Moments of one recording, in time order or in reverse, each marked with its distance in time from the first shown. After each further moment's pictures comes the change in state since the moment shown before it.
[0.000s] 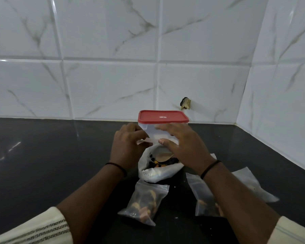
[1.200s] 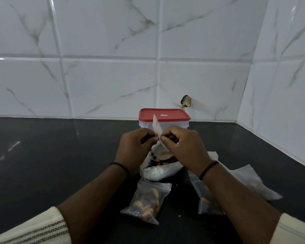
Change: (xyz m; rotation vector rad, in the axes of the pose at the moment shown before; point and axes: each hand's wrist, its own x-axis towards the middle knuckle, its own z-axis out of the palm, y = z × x) left_hand -0.006 0.025 -0.005 -0.432 -0.125 -0.239; right_hand -0.004 -0.006 0.012 0.106 0.072 0.122
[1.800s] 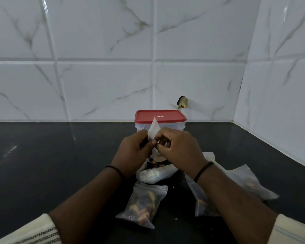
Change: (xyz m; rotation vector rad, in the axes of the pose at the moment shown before) left_hand -0.002 0.005 0.001 0.020 -0.147 -0.043; right_hand -0.001 -0.010 0.000 -0.159 -0.037 -0.004
